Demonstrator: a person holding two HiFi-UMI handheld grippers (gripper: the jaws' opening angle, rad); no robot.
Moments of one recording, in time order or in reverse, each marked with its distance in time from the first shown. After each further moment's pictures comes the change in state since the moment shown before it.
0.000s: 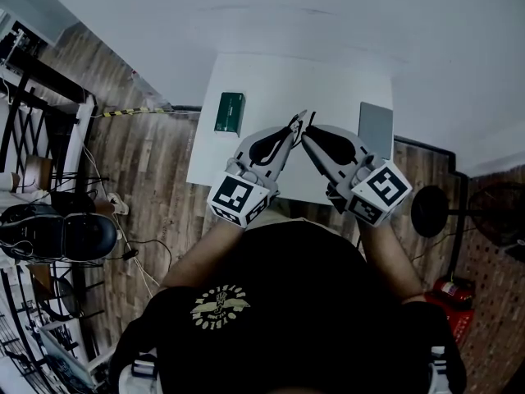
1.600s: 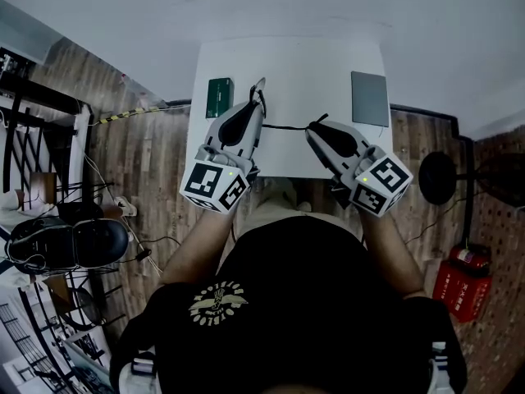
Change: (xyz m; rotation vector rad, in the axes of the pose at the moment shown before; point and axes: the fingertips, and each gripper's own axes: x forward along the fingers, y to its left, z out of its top) left arm -0.024 0.020 0.025 -0.051 -0.030 0.063; right arm -0.046 0.002 -0.037 0.141 0.006 -0.102
